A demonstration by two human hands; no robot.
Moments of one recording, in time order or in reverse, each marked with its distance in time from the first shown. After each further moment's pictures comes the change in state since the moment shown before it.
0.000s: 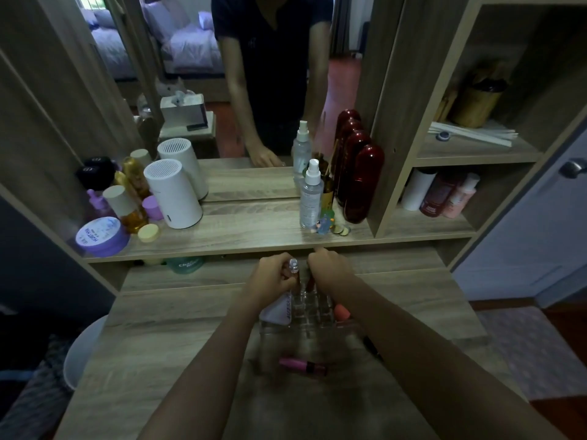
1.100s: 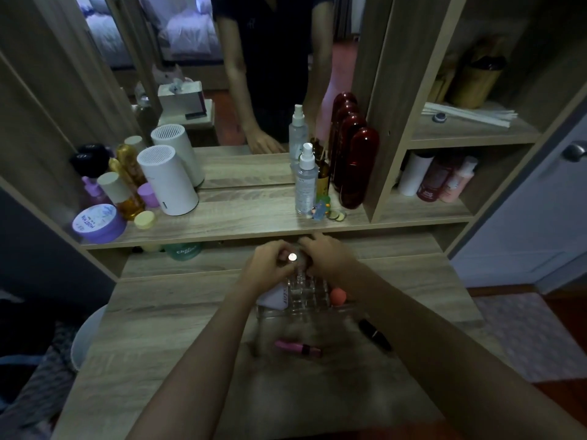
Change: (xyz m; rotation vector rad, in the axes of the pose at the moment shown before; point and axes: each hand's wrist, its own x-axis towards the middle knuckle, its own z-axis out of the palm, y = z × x) left_hand -0.008 0.009 -0.002 0.036 0.042 0.009; right_hand -0.012 0.011 -0.004 0.065 0.036 -0.109
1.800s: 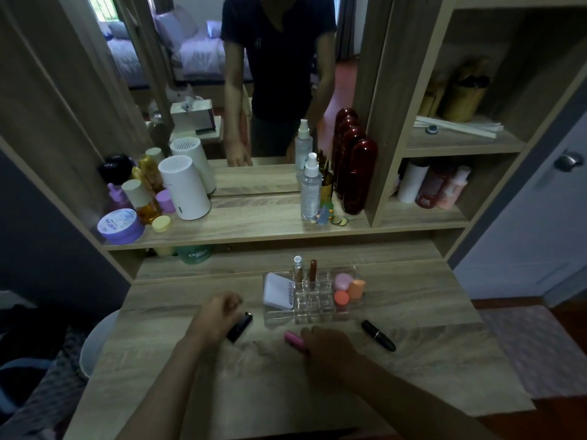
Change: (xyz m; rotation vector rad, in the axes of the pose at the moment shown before) left_hand -0.103 -0.080 -0.027 -0.035 -0.117 -0.449; right_hand -0.094 -0.032 0.110 -0.002 -0.298 -0.070
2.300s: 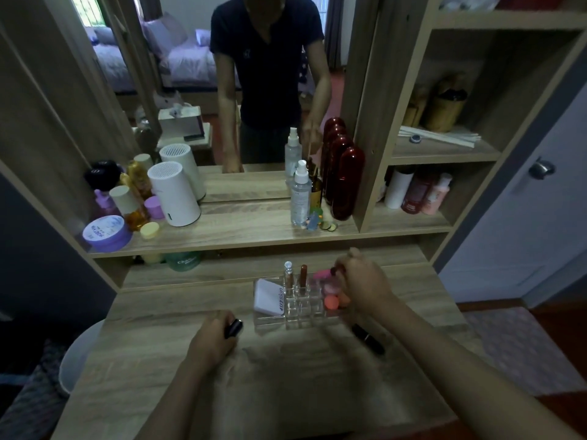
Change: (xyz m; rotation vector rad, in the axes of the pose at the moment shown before) left_hand -0.010 -0.003 0.026 0.156 -0.009 0.028; right_hand -0.014 0.064 -0.106 0.172 0.584 0.227
